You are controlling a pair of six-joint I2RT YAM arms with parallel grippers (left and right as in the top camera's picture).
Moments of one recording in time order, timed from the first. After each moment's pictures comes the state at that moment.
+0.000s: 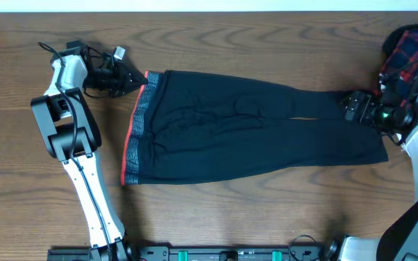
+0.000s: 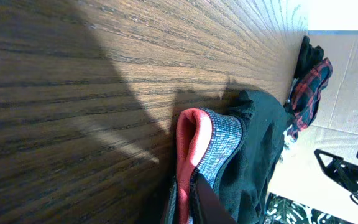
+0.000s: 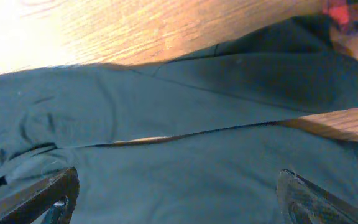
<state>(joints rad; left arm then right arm) 0.27 2.63 2.09 -1.06 1.02 0.09 -0.38 1.53 1.07 -0.62 -0.43 0.02</state>
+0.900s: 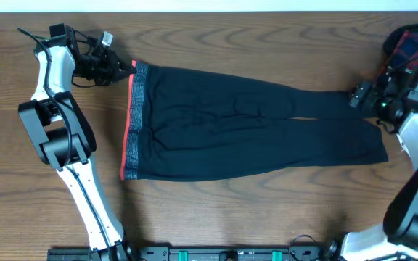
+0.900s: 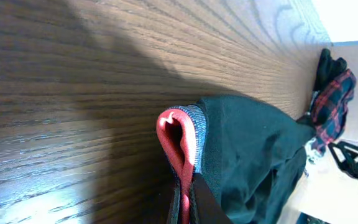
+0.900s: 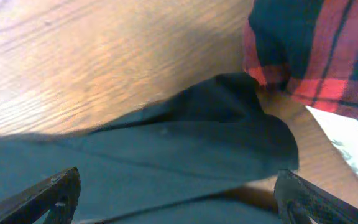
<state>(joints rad) 0.28 2.49 2.09 -1.05 0.89 0.06 -0.39 1.72 1.07 -0.31 -0.26 0.13</state>
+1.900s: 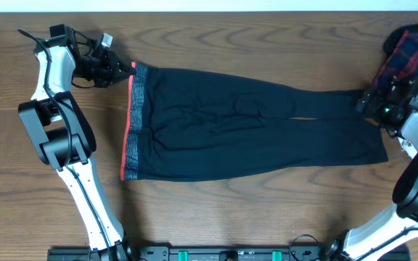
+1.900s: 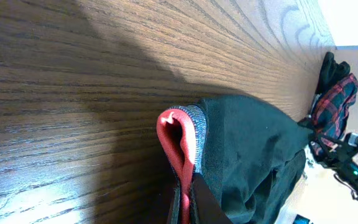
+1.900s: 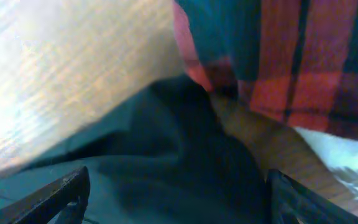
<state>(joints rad) 0.28 2.49 2.09 -1.07 0.88 0.03 -0.47 1.92 1.07 -0.15 -0.33 0.18</state>
